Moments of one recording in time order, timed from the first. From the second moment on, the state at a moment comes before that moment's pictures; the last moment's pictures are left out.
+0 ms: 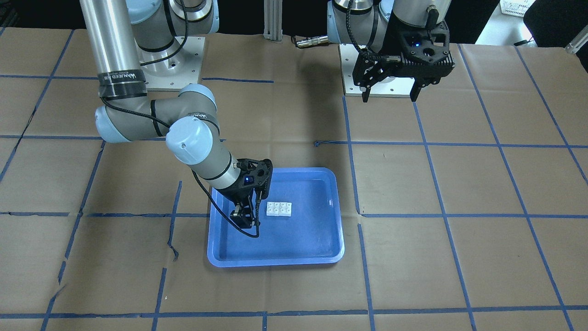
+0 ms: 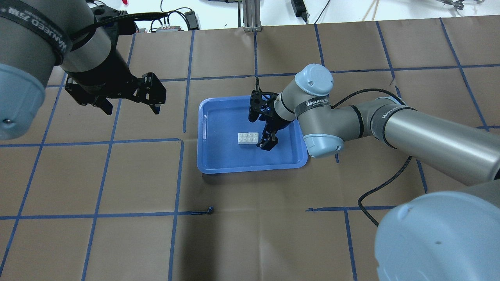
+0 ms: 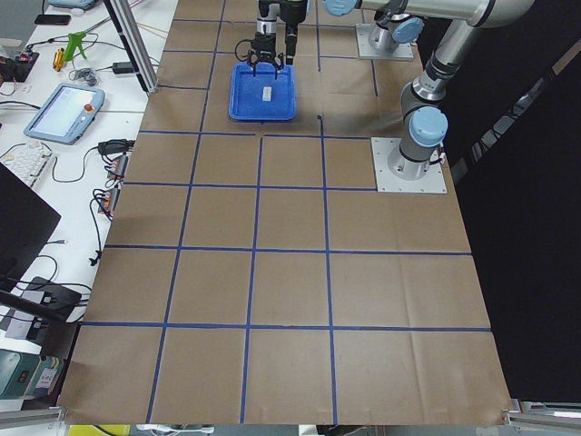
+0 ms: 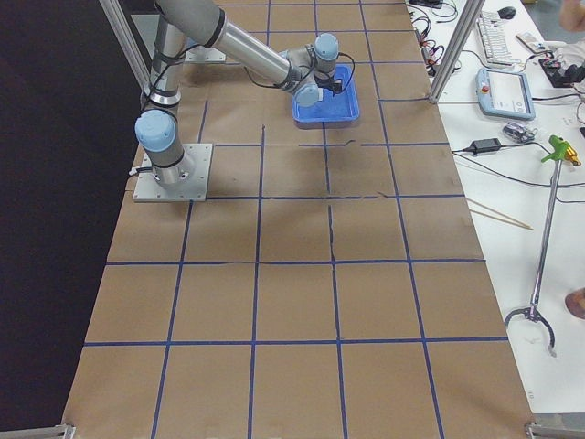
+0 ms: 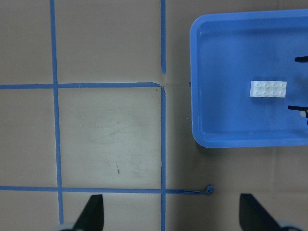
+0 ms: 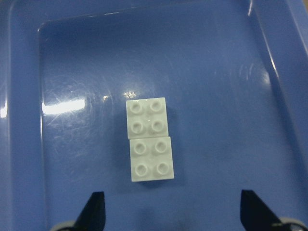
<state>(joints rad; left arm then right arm) -1.64 -1.47 -1.65 -1.55 1.63 -0.07 1.76 -1.16 1.83 -2.34 -1.22 -1.17</state>
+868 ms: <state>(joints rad) -1.64 -1.47 -1.65 -1.55 1.63 -0.07 1.68 -1.33 1.50 -1.73 -1.47 -0.44</state>
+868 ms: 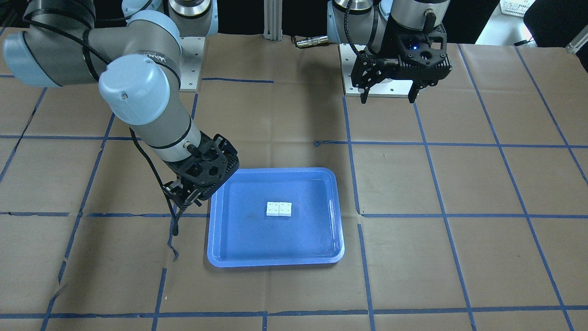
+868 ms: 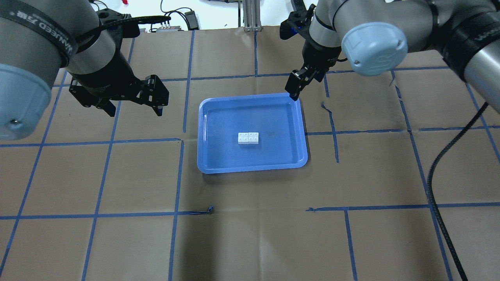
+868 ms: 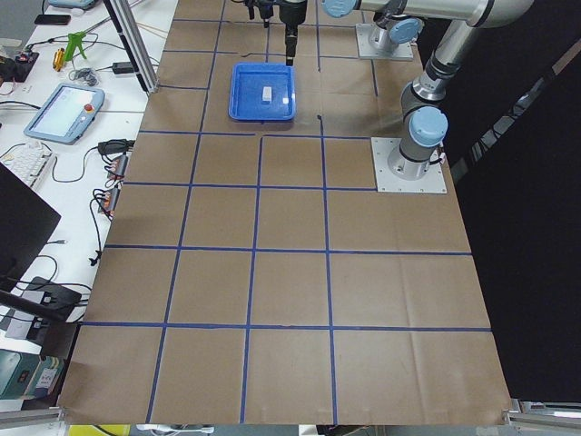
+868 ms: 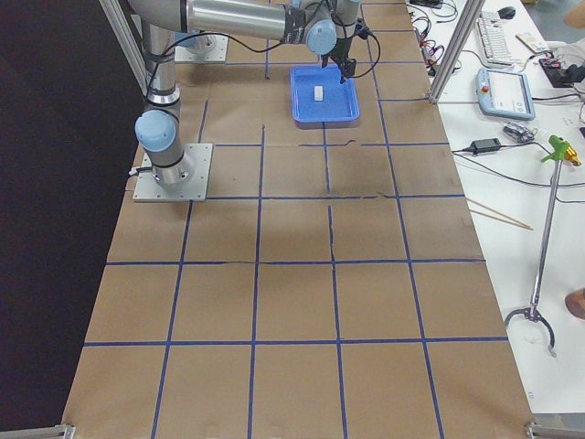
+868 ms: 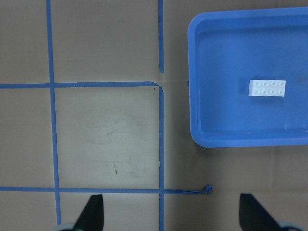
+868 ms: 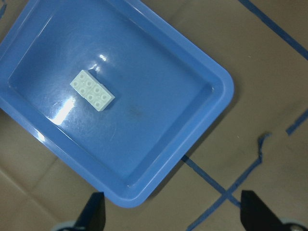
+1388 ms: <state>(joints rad) -1.64 -1.47 -1.65 -1.55 1.63 -0.07 1.61 -1.47 1.47 -1.52 -1.50 -0.05</state>
